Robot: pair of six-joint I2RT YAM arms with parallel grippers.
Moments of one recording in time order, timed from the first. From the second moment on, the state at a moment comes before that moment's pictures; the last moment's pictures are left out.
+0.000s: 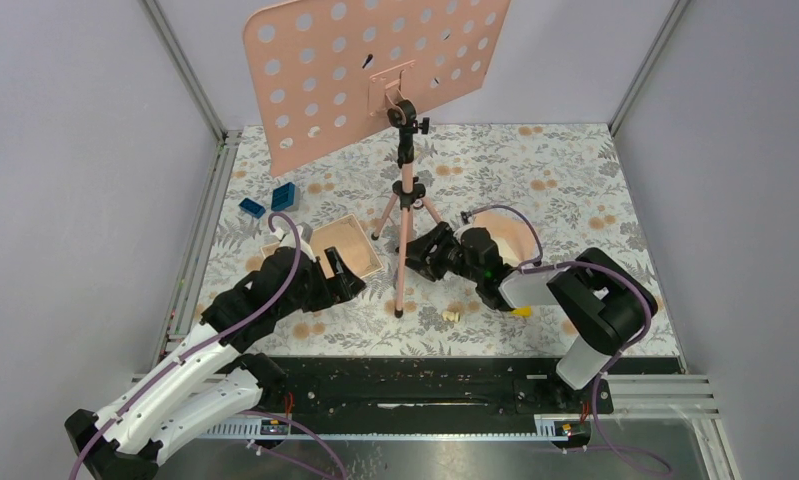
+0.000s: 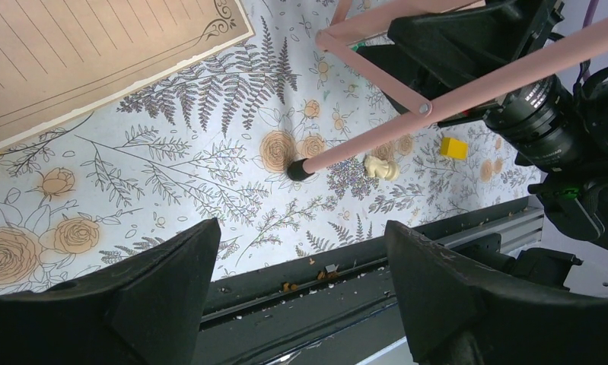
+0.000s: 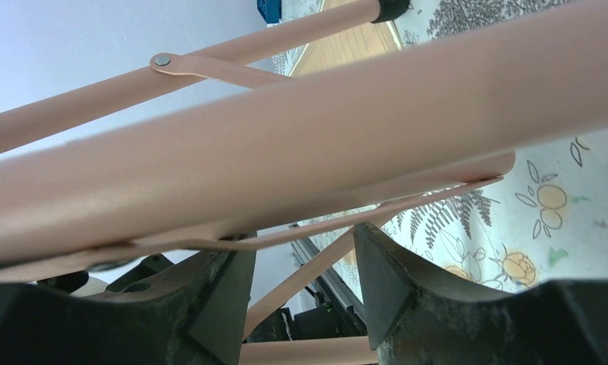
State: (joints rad) left arm -0.69 0.70 0.69 -0.66 -0.06 -0.89; right arm 0.67 1.66 0.56 0.79 -0.24 1.42
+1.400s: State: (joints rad) left arm -0.69 0.65 0.73 -0.78 -0.15 -0.88; right arm 0.55 1.97 1.01 0.69 -0.24 1.35
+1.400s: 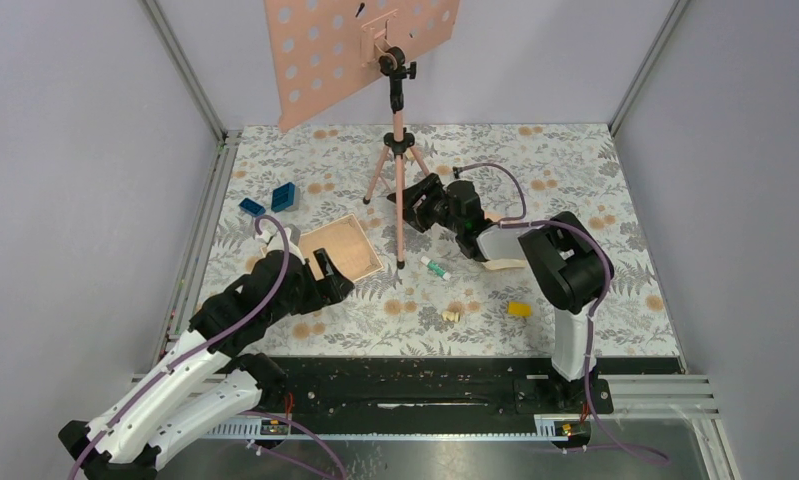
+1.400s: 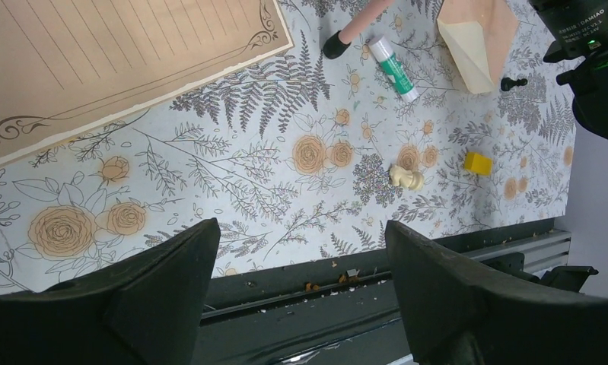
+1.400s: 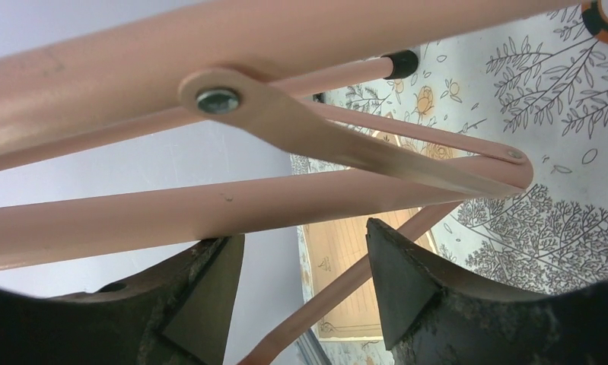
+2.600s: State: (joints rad) left arm -0.69 0.67 0.77 -0.82 -0.17 -0.86; right arm 0.52 2.14 1.25 0.62 -0.25 1.26
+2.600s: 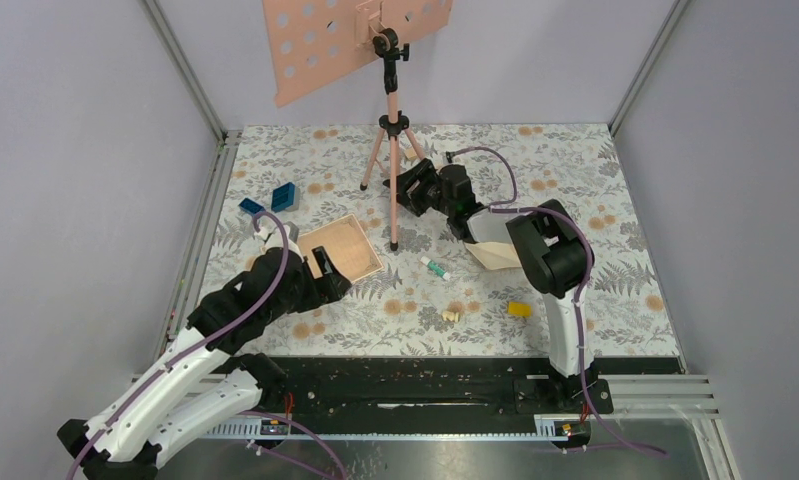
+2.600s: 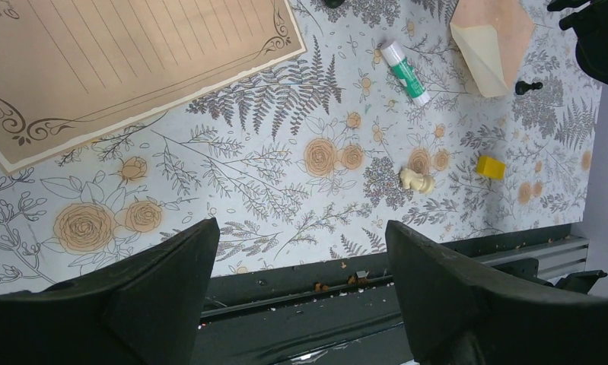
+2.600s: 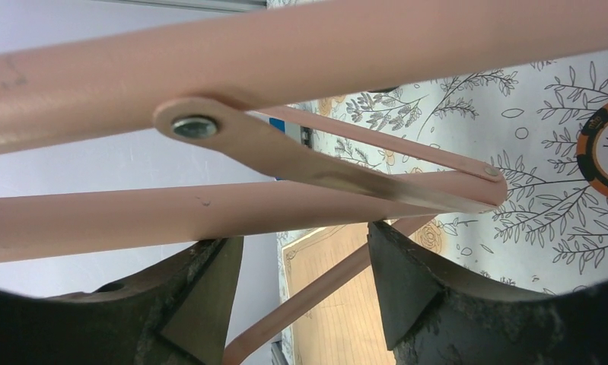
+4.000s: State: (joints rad) left arm 0.12 1.13 0.64 -0.64 0.03 -0.78; right arm 0.37 0.80 0.45 -0.16 -0.15 0.77
